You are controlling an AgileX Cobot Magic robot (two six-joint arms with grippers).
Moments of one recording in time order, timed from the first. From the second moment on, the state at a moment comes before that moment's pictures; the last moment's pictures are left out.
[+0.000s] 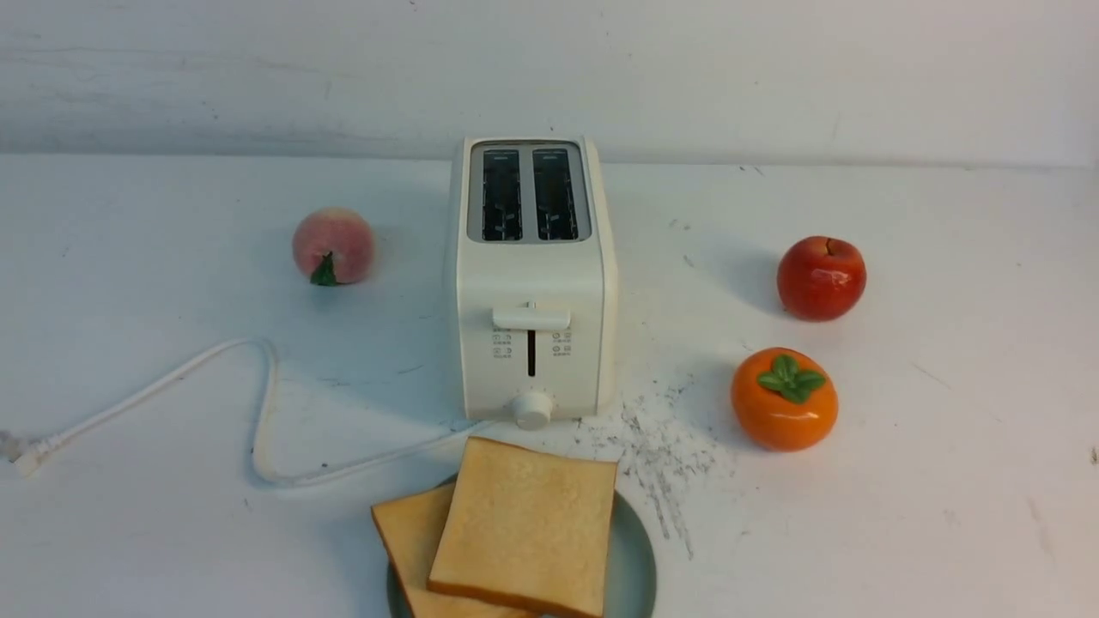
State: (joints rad) right arm 0.51 -0.01 -0.29 -0.17 -0.09 0.22; left arm -0.11 0.35 -0.63 -0.28 0.67 -0.08
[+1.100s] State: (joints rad) right arm 0.51 -0.01 -0.29 -0.17 -0.10 0.22; left arm -0.11 0.28 -0.41 -0.22 0.47 -0.11
